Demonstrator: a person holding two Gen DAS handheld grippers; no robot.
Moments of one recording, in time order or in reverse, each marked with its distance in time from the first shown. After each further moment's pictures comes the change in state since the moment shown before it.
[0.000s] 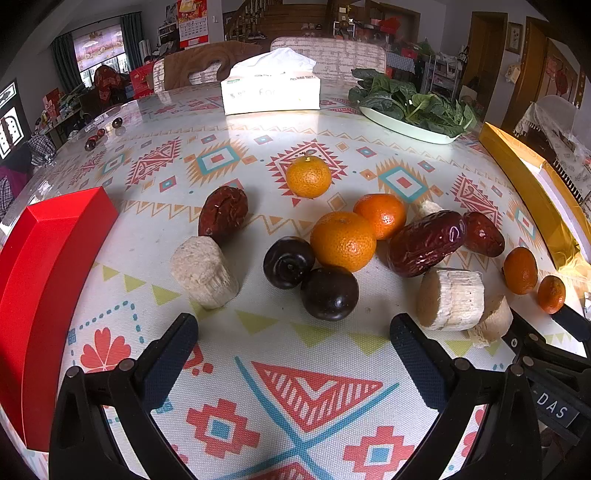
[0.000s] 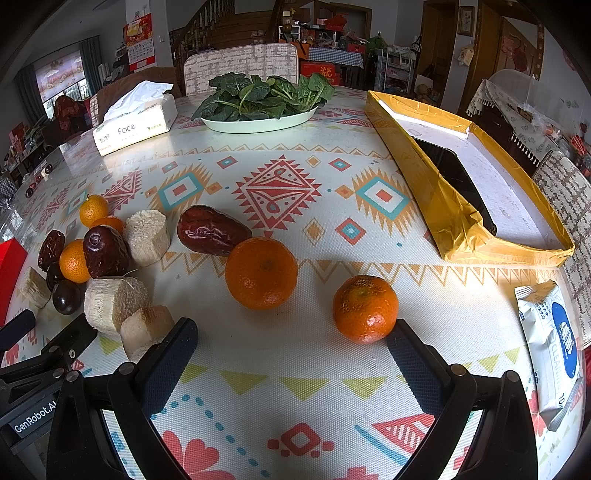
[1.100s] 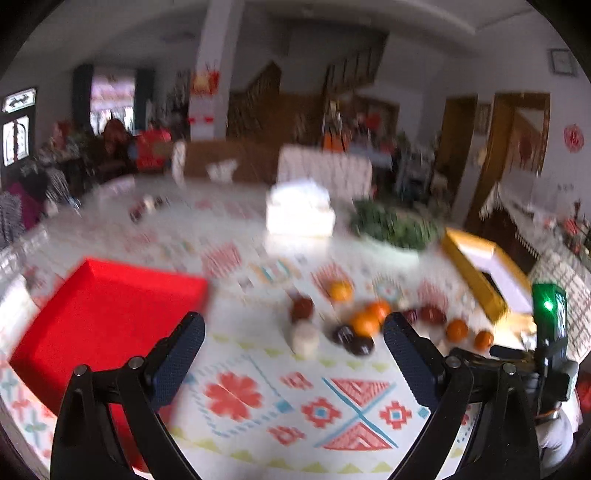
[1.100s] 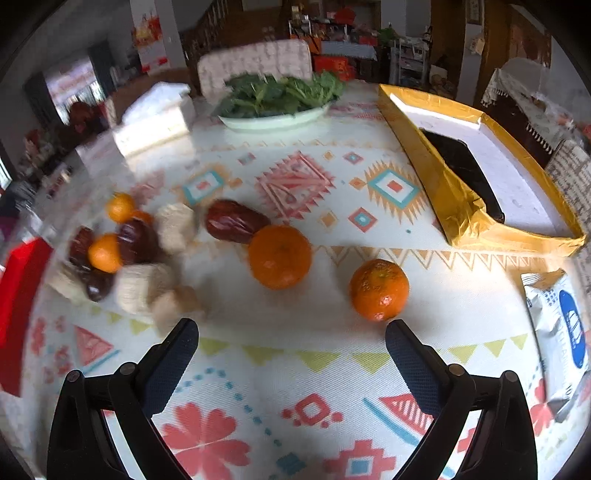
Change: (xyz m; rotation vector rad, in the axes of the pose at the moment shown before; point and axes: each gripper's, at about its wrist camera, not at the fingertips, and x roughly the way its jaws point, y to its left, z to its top) left arm -0.146 0.093 -0.016 -0.050 -0.420 -0.119; right arm -0.022 -0.007 -0.007 0.023 -0.004 0.127
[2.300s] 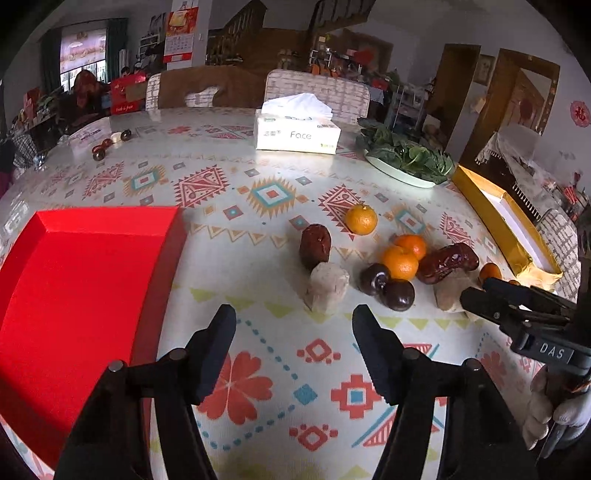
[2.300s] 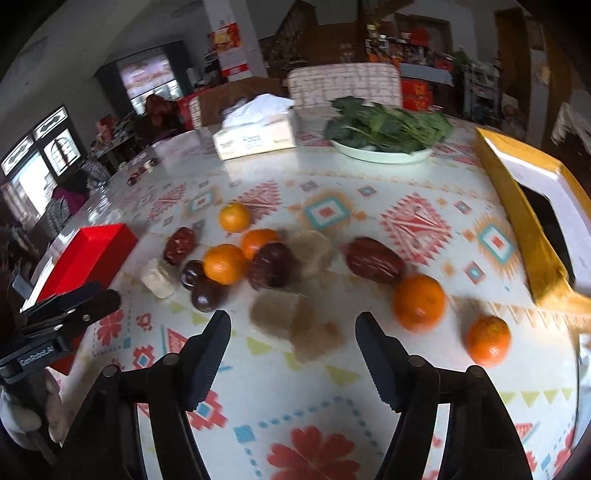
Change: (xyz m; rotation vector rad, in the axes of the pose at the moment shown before) left arm 0.091 0.019 -0.027 0.027 0.319 -0.065; right arm -0.002 0.060 0.013 -0.171 -0.037 0.250
